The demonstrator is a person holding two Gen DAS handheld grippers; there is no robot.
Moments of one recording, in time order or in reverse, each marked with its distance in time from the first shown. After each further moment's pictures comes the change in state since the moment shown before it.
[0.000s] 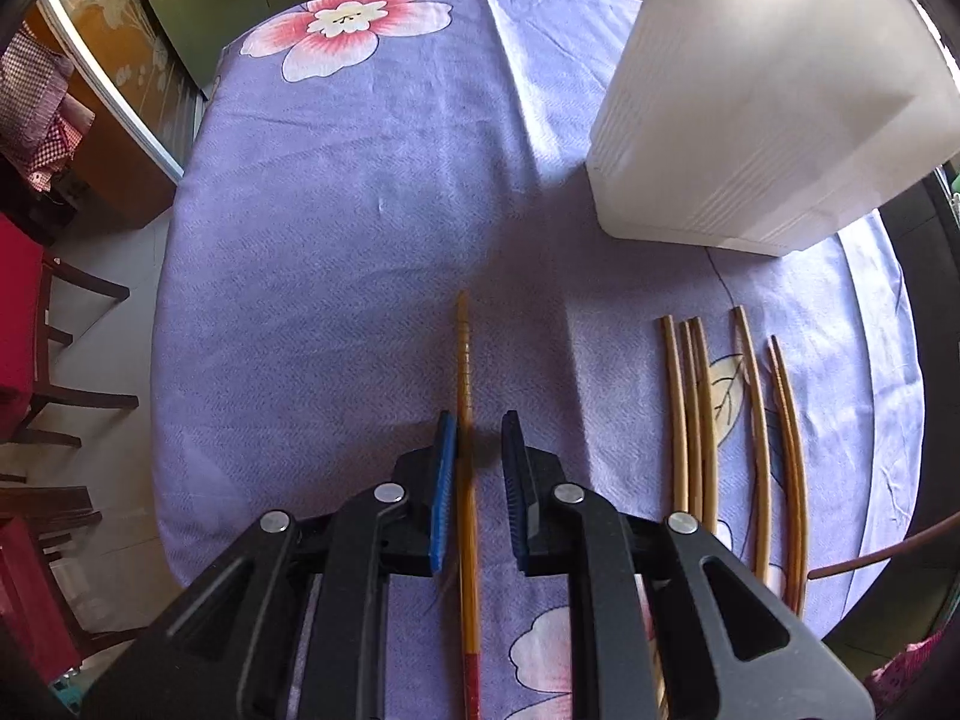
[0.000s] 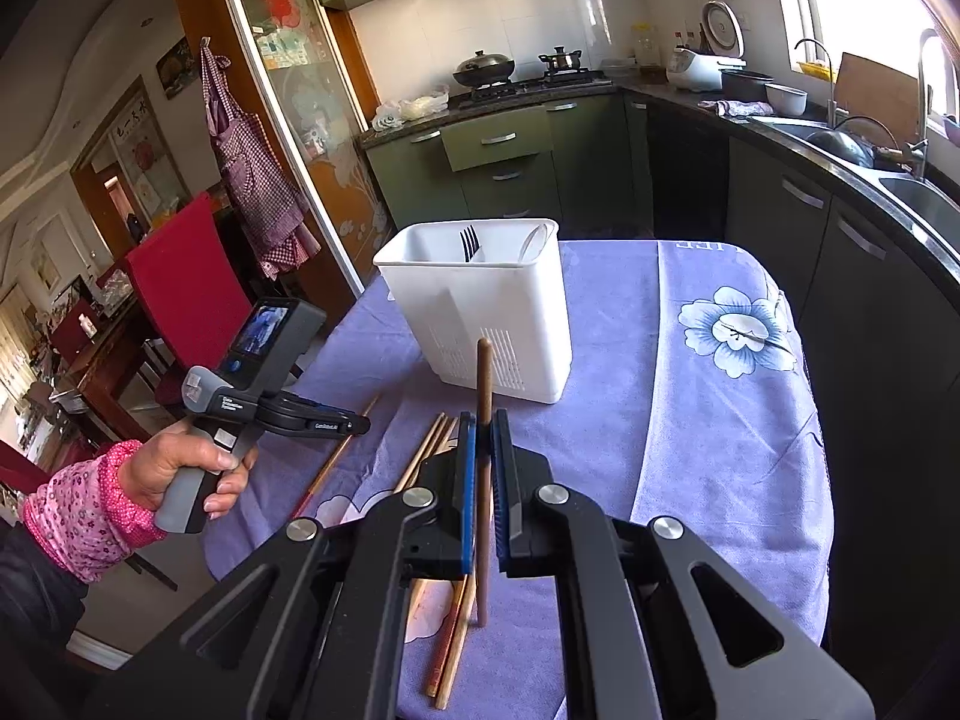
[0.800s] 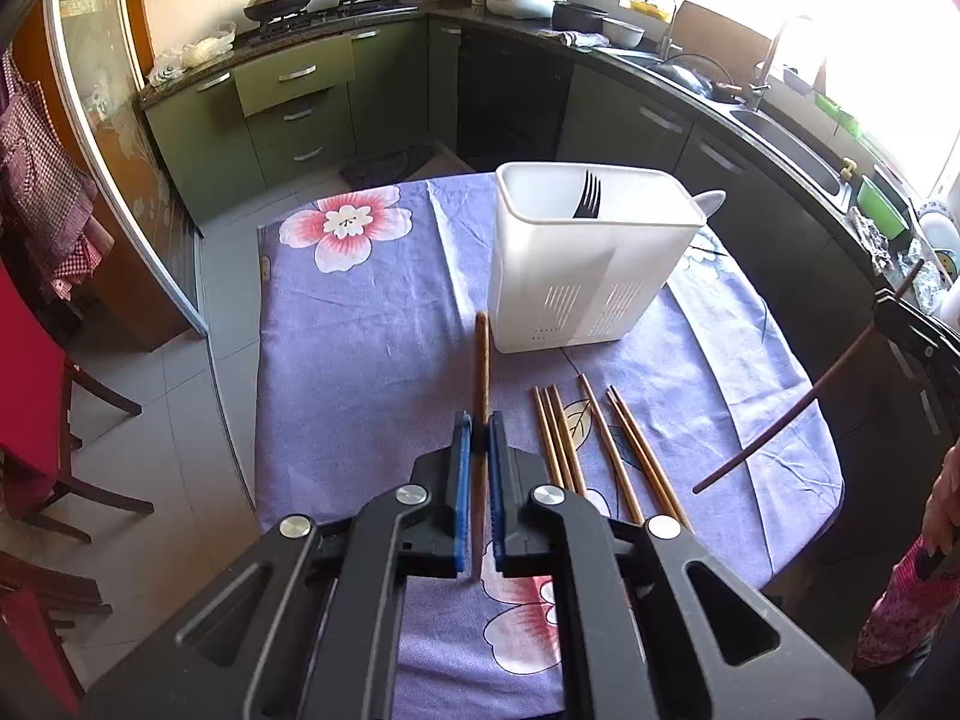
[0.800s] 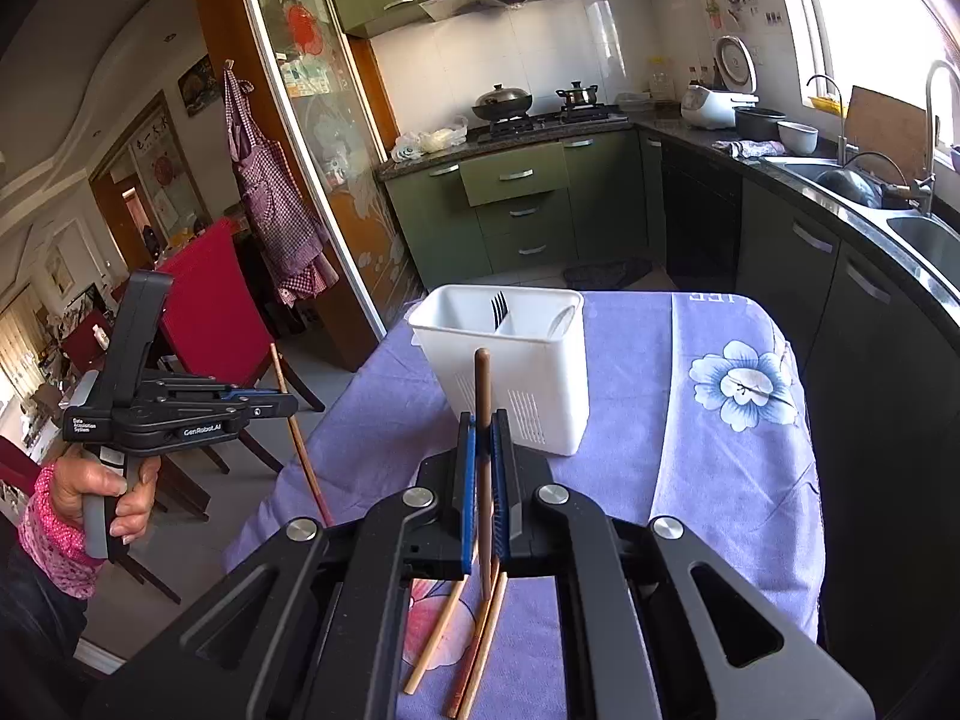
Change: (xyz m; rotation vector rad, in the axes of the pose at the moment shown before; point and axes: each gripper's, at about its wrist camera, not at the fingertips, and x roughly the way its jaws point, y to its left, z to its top) left arm -0.174 -0.015 -0.051 0.117 -0.351 -0.057; right arm -0.028 0.016 0.032 -0.029 -0.083 0.029
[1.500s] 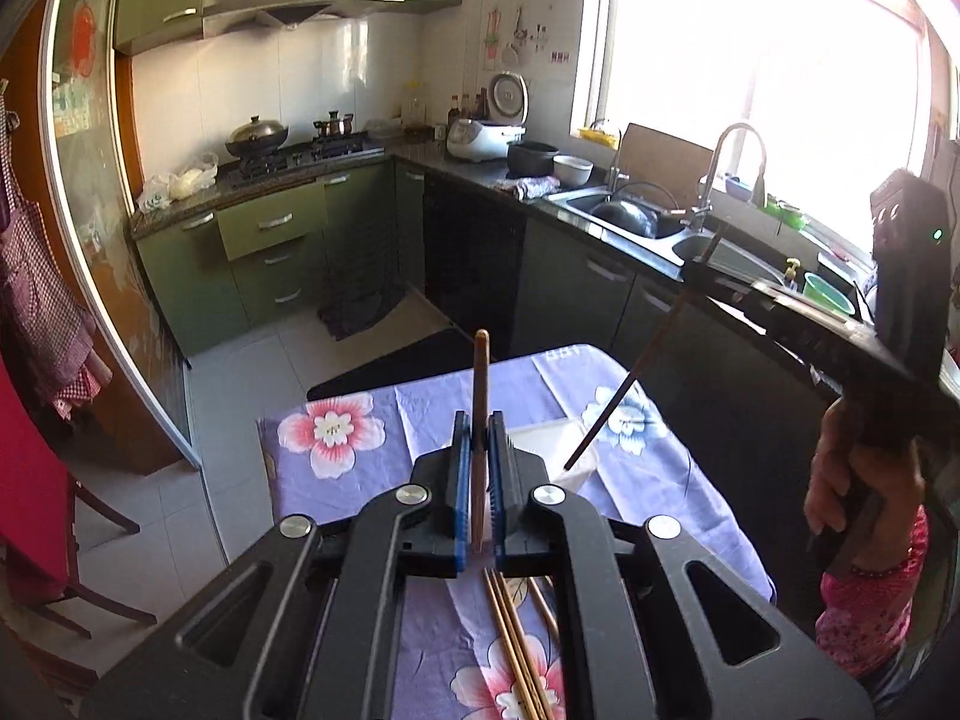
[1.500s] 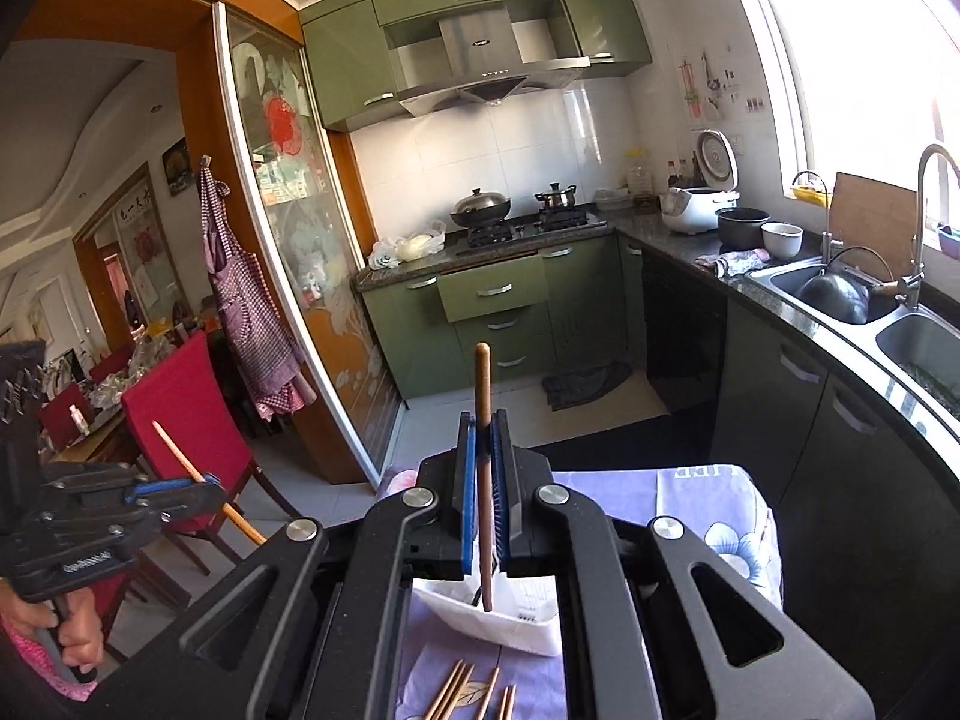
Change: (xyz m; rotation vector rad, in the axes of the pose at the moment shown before) left arm -0.119 -0.034 0.116 0.061 -0.311 -0.053; right arm 0.006 0.007 0.179 0.016 -0.218 -0.073
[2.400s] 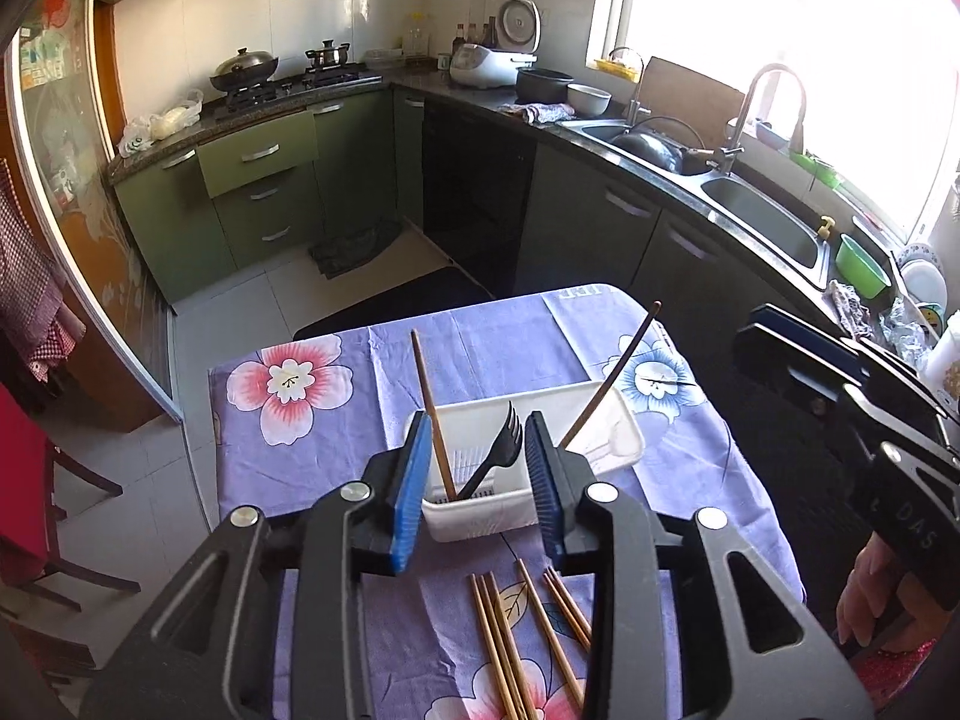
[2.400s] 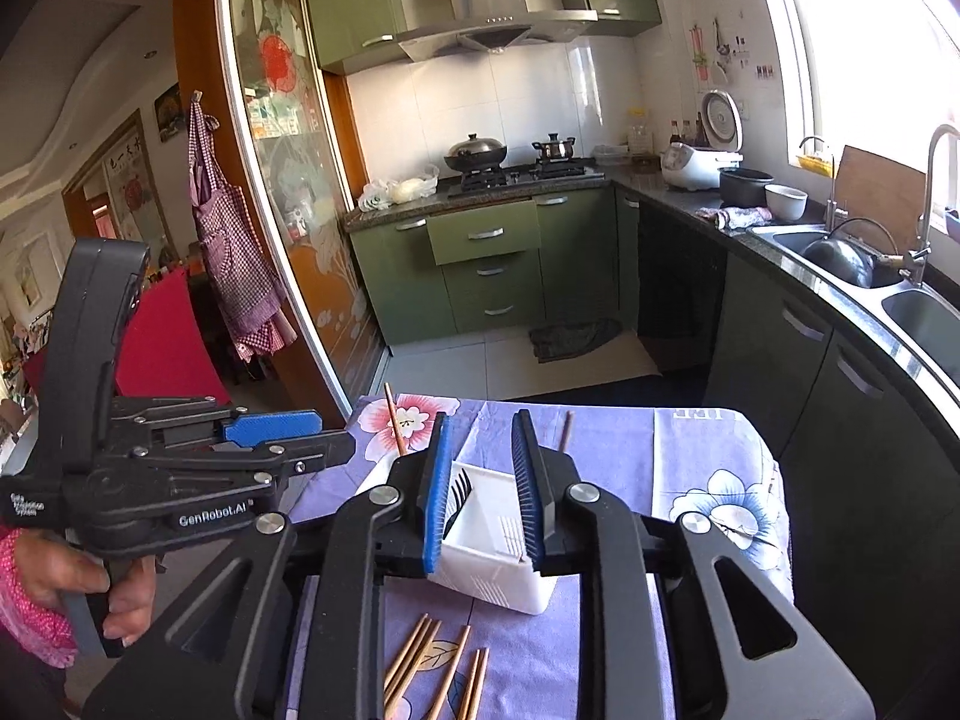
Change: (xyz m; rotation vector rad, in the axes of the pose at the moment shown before) left arm 0.119 -0.005 -0.035 -0.032 0.160 0.000; right arm 0.036 -0.009 -0.089 -0.053 0.096 -0.026
